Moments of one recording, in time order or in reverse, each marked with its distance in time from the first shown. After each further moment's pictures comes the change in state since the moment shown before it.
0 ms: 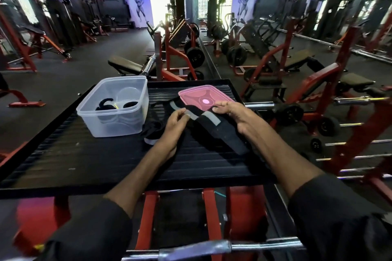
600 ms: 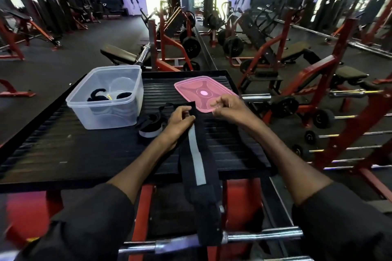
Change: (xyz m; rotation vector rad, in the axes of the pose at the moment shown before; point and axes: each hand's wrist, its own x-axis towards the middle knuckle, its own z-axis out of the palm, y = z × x) left_hand 0.016 -0.029 0.006 0.190 -0.069 -0.031; right_hand -0.010 0.016 -0.007 -0.693 0.039 -0.379
